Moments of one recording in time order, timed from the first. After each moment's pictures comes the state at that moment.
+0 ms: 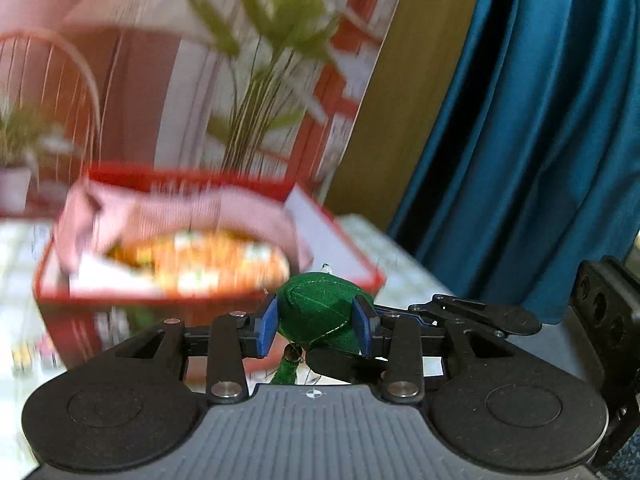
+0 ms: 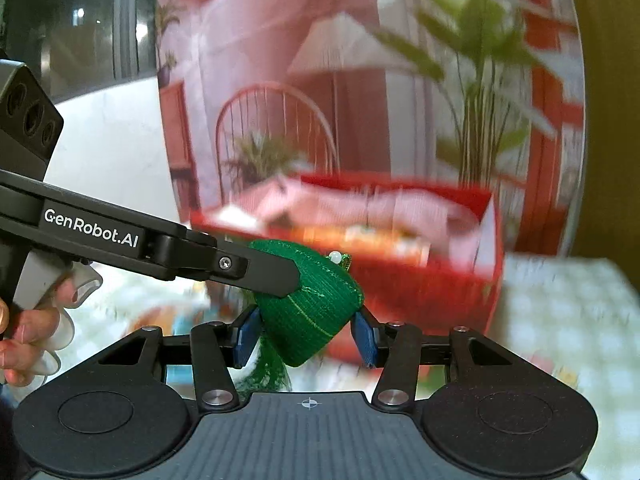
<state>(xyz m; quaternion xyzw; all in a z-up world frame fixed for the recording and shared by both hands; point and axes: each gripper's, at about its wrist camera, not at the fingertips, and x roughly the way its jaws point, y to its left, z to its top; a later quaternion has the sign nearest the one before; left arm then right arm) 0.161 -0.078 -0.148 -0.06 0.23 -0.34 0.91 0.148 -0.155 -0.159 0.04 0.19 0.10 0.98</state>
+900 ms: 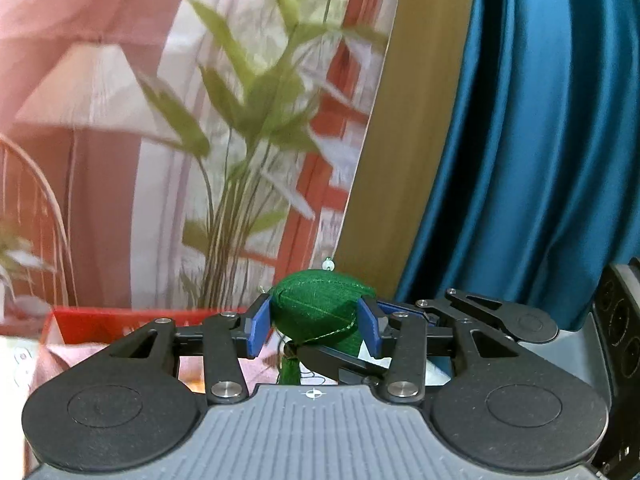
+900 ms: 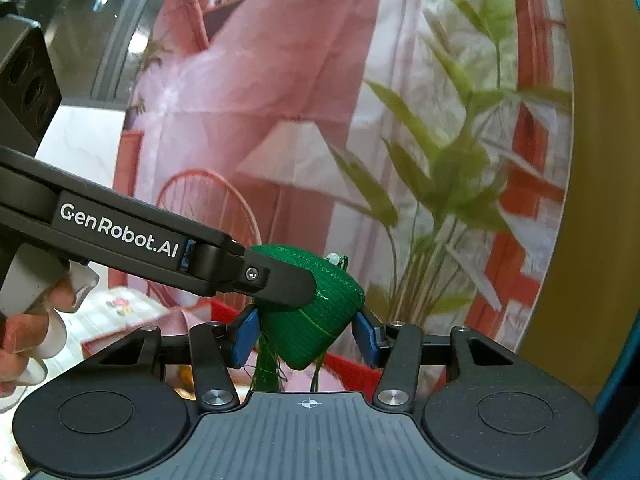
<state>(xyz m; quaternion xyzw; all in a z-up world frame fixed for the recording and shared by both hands) 0.232 -0.128 -0.092 -0.06 0.15 -0.34 0.93 0.222 -0.192 -0.065 -0.07 0.09 0.02 0.99</state>
